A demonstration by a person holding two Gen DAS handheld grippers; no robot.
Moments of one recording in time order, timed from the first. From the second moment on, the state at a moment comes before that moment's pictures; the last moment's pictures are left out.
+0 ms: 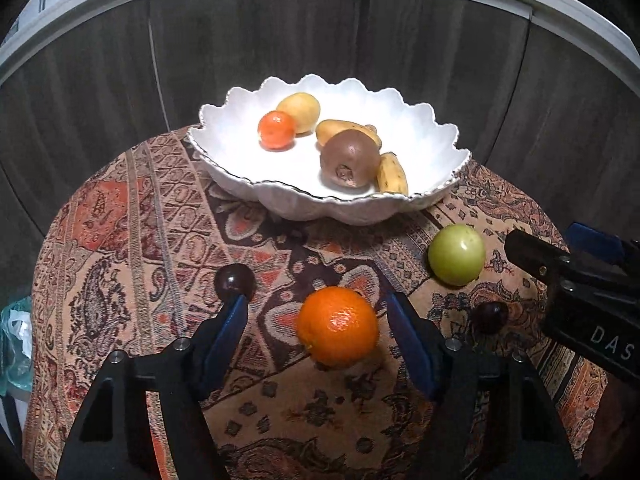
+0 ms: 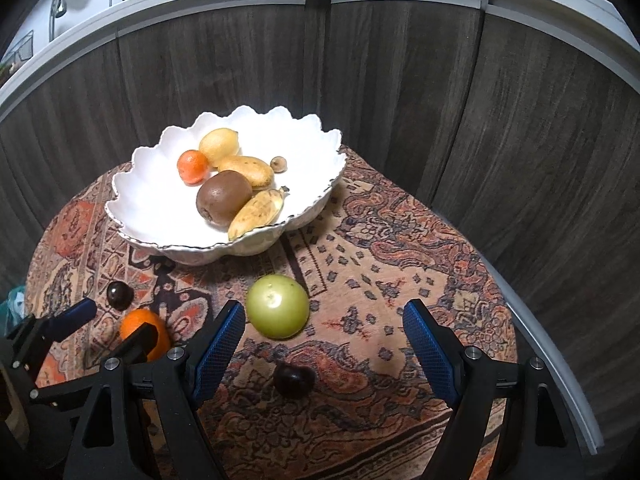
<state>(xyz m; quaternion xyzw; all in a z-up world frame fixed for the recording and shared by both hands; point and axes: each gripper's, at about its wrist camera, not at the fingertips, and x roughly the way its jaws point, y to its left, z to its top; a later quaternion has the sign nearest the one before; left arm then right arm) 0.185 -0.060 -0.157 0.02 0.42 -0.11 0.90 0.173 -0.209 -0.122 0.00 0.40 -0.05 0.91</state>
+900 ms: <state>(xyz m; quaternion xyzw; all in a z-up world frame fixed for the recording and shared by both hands) 0.190 -0.067 -0.180 0.01 0.46 -0.12 0.88 0.174 -0.209 -0.168 0.02 0.46 -0.02 0.89</state>
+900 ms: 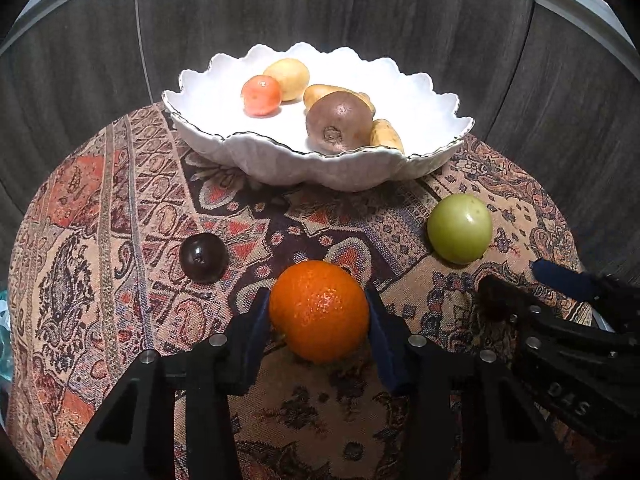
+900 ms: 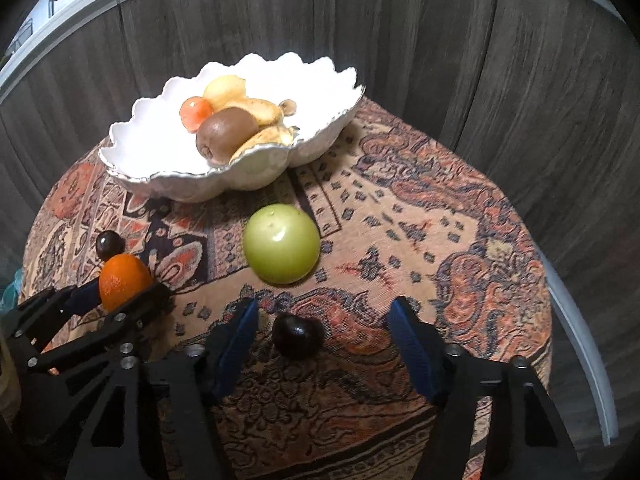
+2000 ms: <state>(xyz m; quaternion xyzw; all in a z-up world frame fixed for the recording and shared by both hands) 0.178 -0.060 -0.123 0.01 0.42 -0.10 0.90 0.166 -0.203 -0.118 0.03 0.42 0.01 0.91</state>
